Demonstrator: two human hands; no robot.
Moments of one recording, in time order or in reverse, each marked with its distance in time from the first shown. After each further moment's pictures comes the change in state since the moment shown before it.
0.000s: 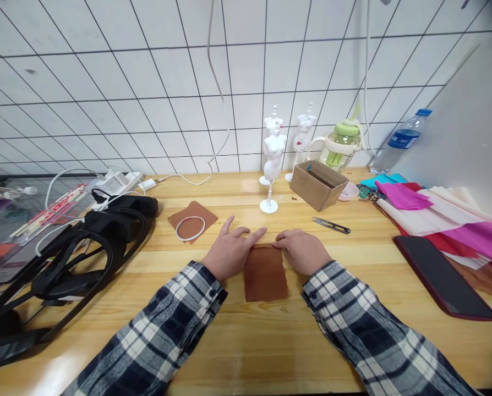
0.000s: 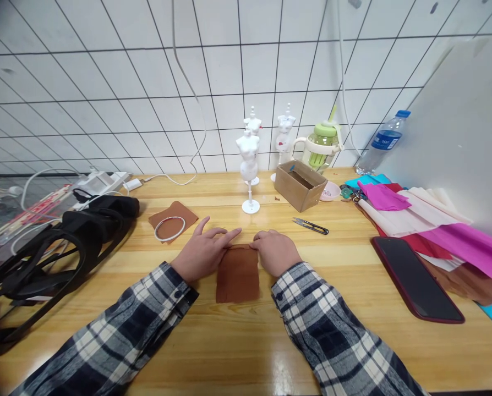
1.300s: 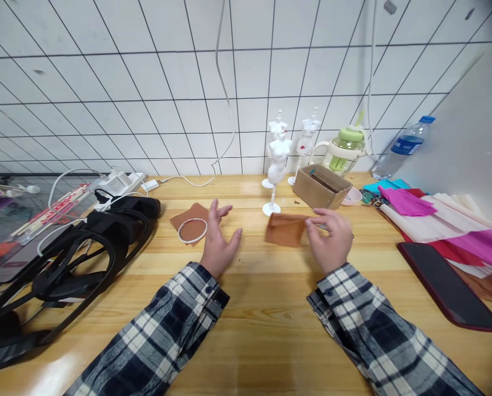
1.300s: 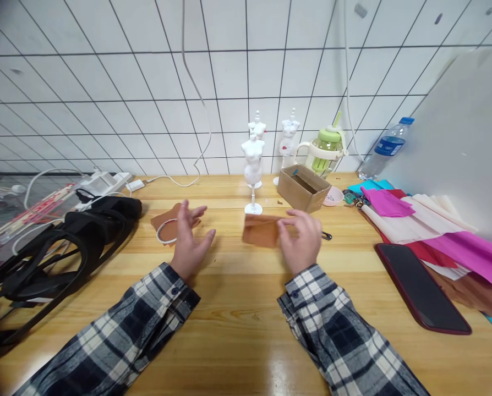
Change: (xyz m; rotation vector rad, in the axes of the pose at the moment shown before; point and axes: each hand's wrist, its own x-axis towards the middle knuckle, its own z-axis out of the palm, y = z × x) left_hand -0.003 -0.018 0.007 -0.562 0.609 -0.421; right_hand 0.000 0.021 -0.005 0.290 0.928 0.322
